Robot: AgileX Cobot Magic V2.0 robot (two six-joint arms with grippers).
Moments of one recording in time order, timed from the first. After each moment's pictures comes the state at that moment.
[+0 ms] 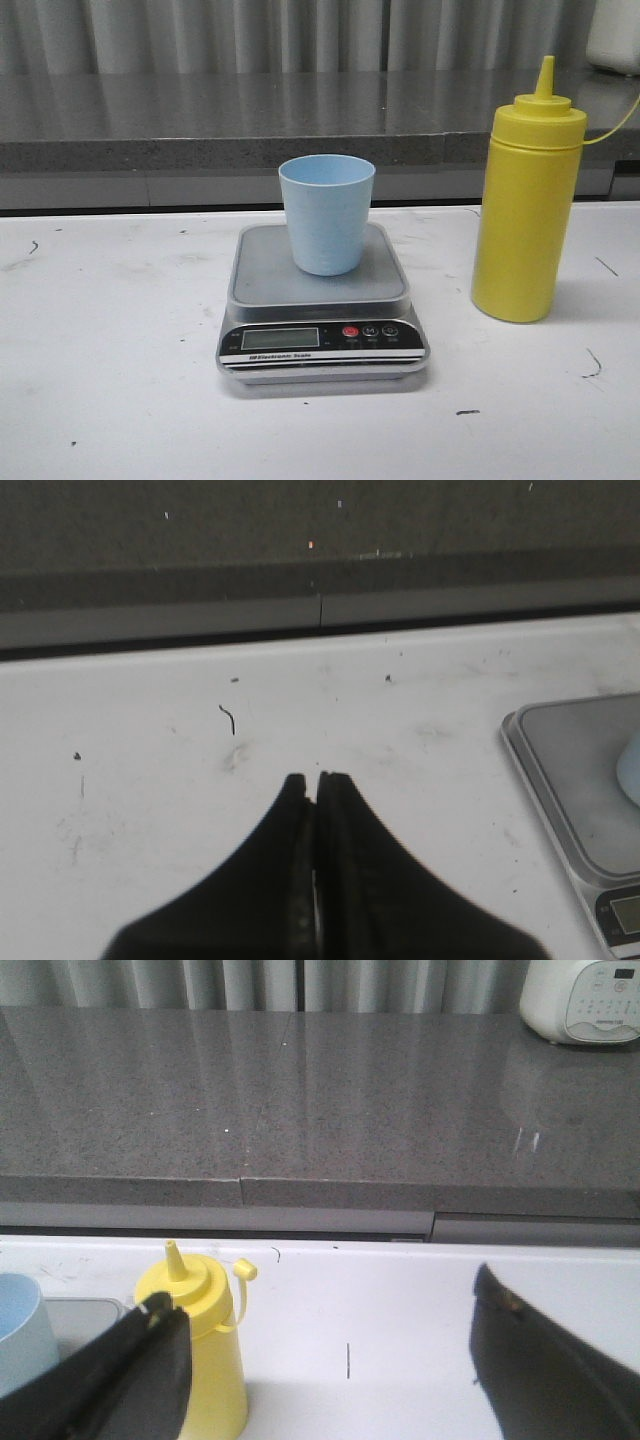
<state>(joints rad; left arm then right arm) -0.11 0.77 -0.66 -0.10 0.43 0.05 0.03 0.48 -0.67 0.06 0.45 0.01</state>
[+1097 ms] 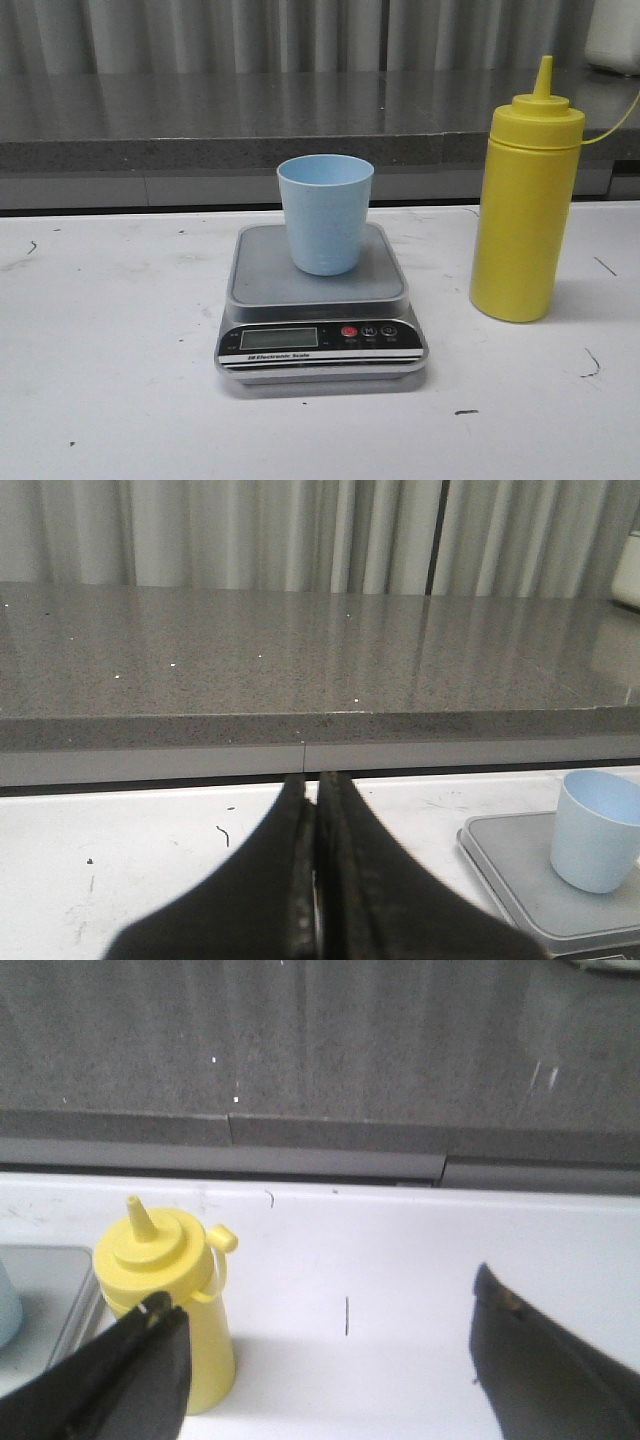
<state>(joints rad) -0.11 0.08 -0.35 -0.13 0.39 0.04 0.03 0.69 -0.65 0.07 0.37 -0.03</state>
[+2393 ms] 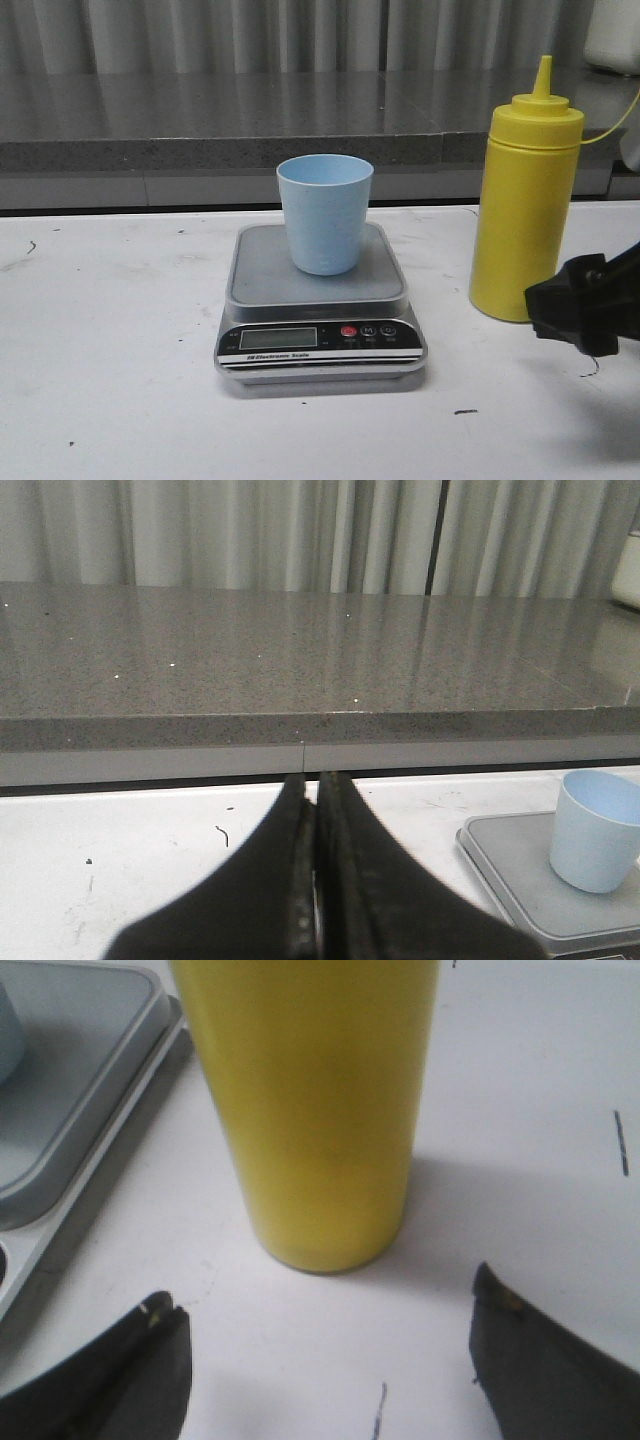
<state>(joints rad) -0.11 0.08 -0.35 -0.13 0.39 0.04 0.32 1.56 -0.21 0.09 -0.82 0.05</state>
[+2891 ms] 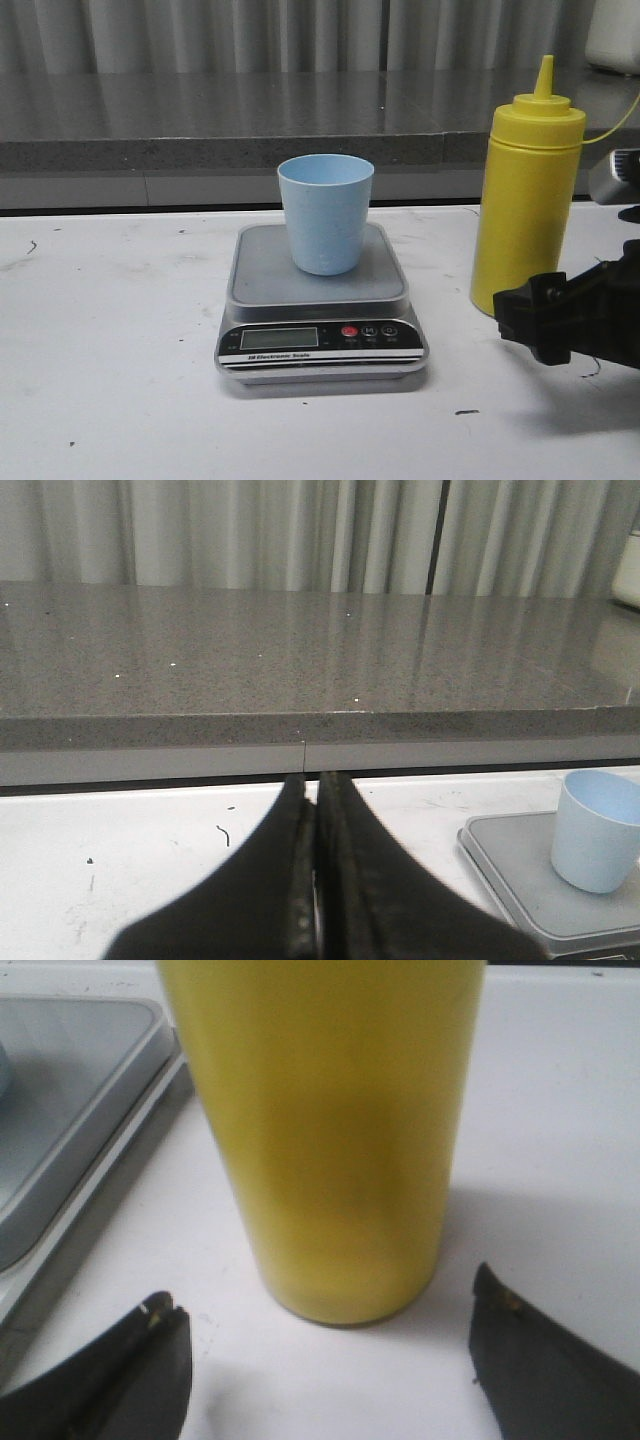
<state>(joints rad) -0.11 0.08 -0.35 -0.13 0.39 0.04 0.33 1.82 -0.24 0.08 -1.13 0.12</state>
